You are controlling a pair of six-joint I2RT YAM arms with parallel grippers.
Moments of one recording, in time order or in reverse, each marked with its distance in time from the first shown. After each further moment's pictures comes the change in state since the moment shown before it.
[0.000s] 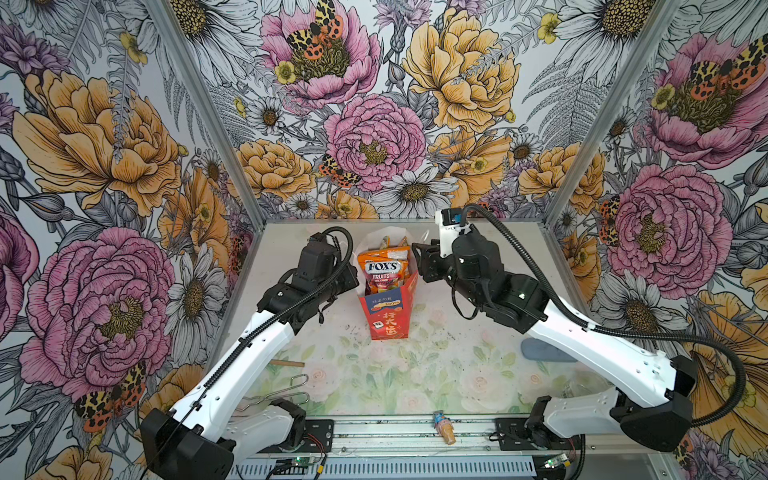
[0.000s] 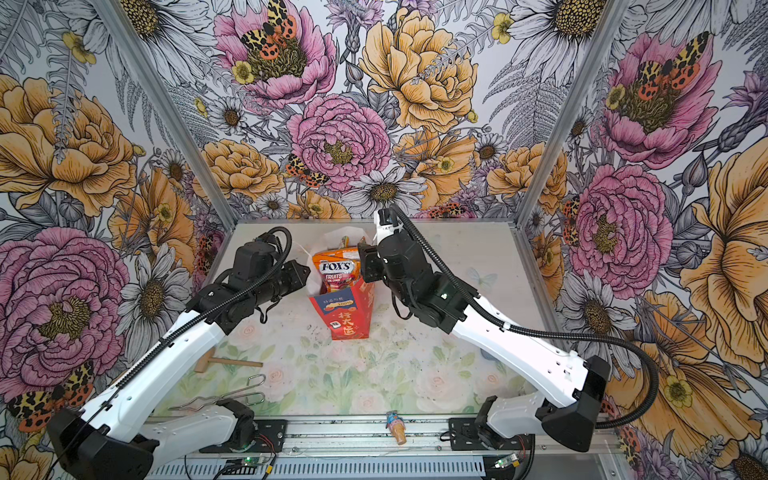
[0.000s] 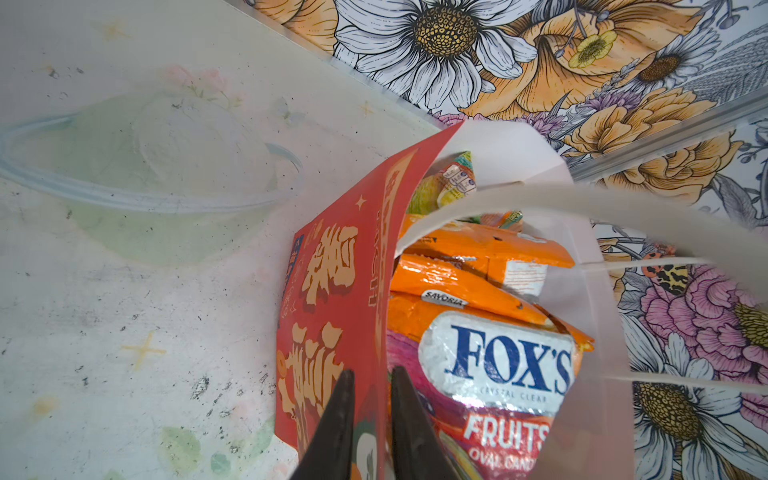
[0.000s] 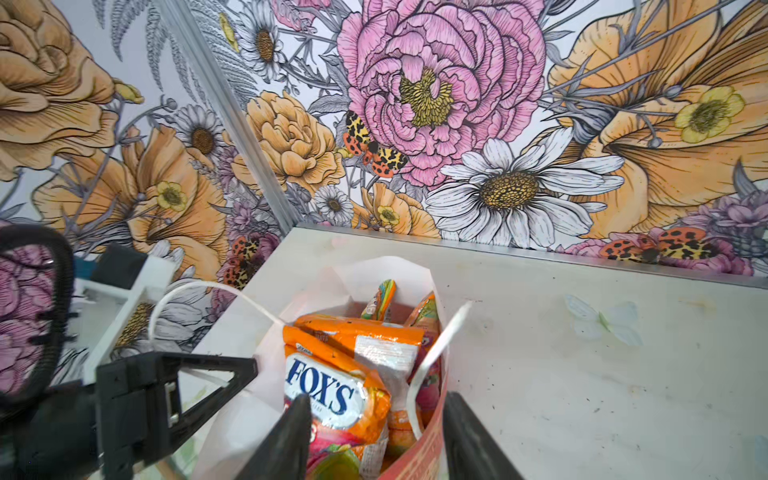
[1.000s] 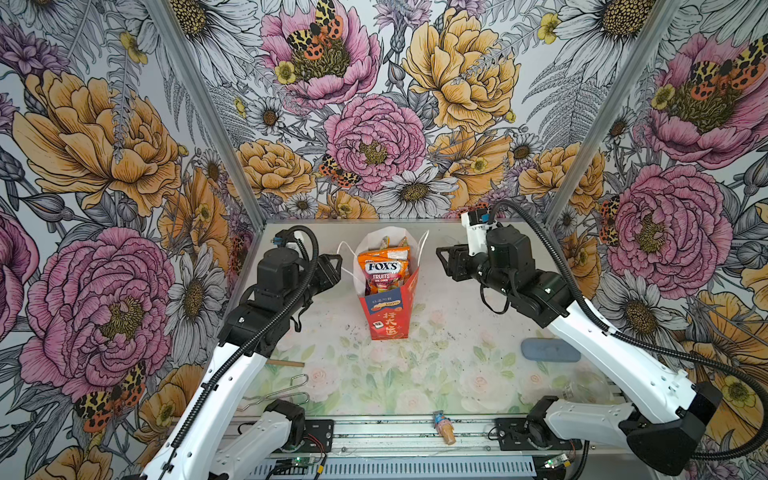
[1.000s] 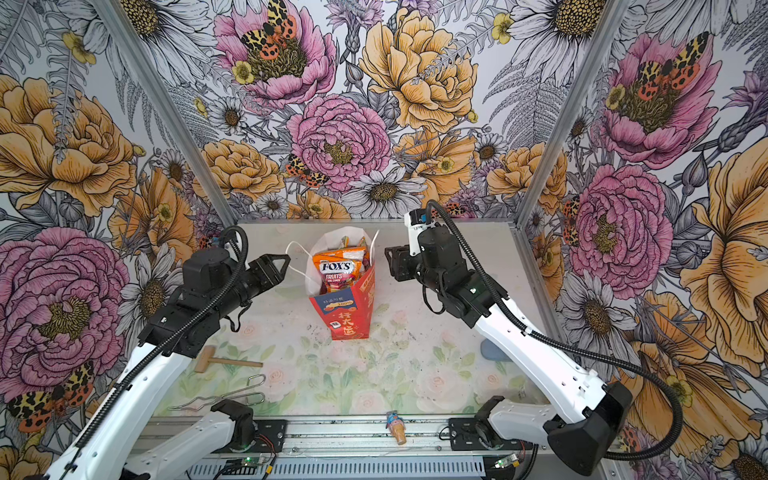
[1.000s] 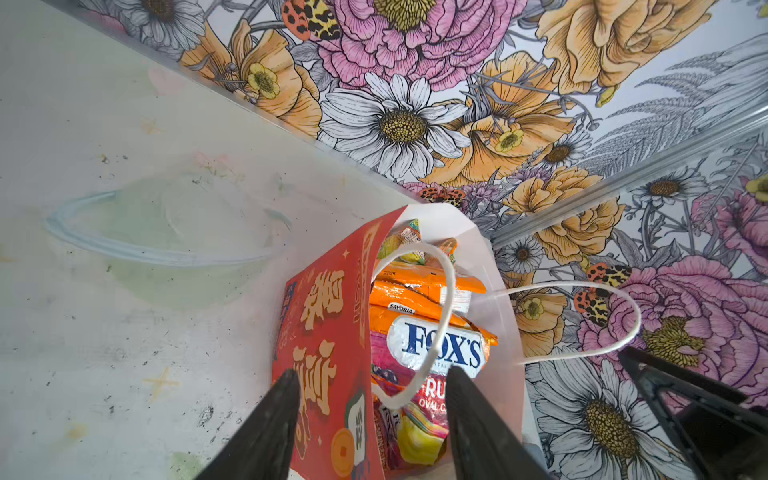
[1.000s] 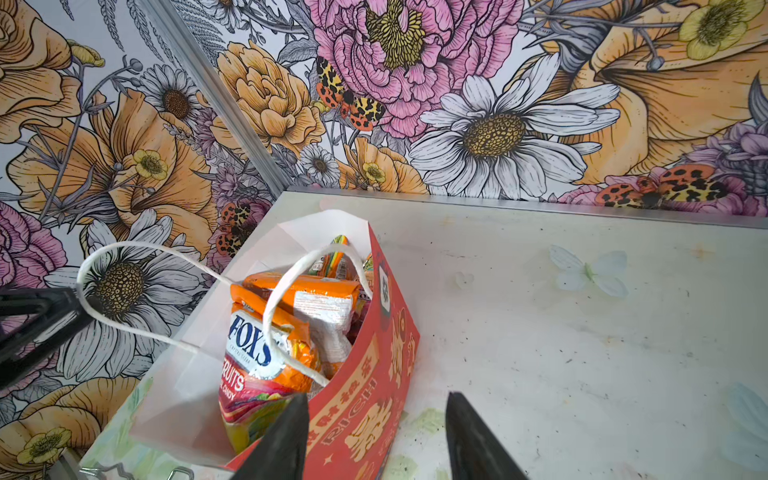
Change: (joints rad) left arm 0.164 -0.222 0.002 -0.013 0.074 0.035; right arm -0.270 -0.076 -0.119 -0.055 -0.274 -0.010
